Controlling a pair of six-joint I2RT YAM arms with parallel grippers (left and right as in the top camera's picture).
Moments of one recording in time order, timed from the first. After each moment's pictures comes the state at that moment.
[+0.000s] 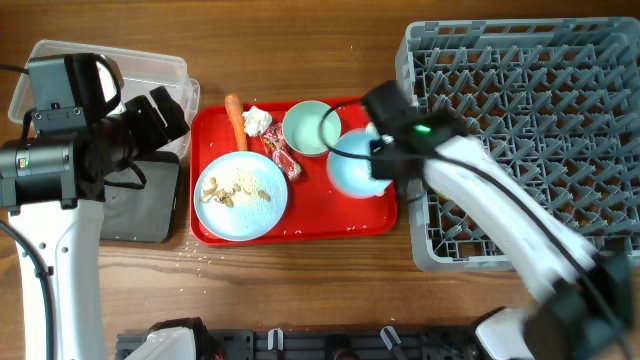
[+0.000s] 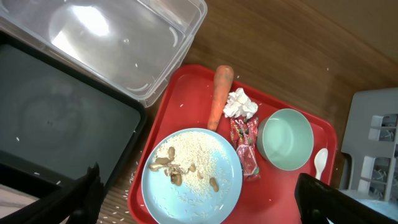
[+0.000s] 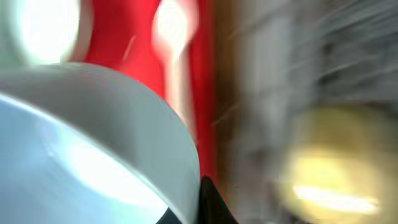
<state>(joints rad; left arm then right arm) 0.10 1.31 1.52 -1.18 0.08 -0.38 0.51 1.57 1.30 -1.00 0.22 0.48</state>
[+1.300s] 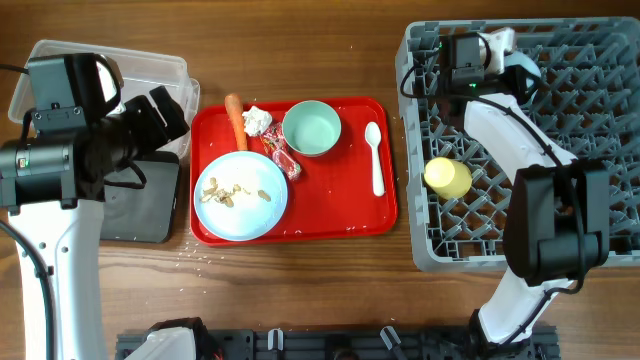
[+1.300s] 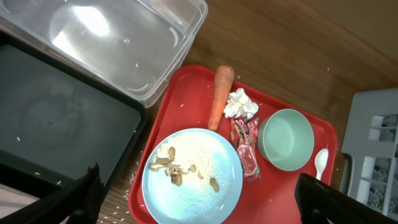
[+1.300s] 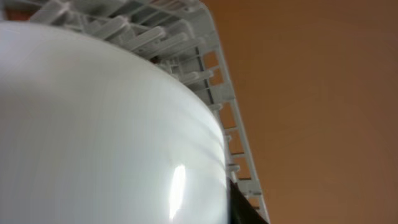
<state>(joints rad) 0.10 1.31 1.52 -1.18 0.08 -0.38 0.14 1.95 1.33 -0.37 1.15 -0.19</state>
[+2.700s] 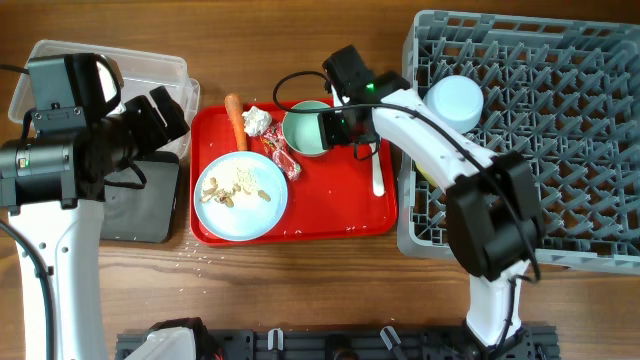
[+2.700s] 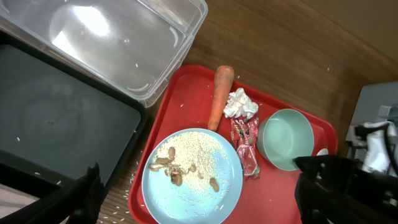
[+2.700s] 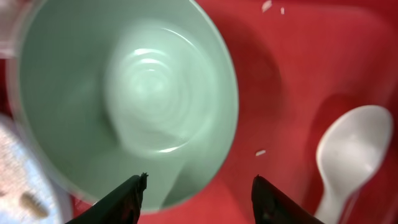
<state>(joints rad) 0.10 1.31 1.52 -1.18 0.08 -0.38 0.51 2.10 1.61 -0.82 -0.12 0.33</state>
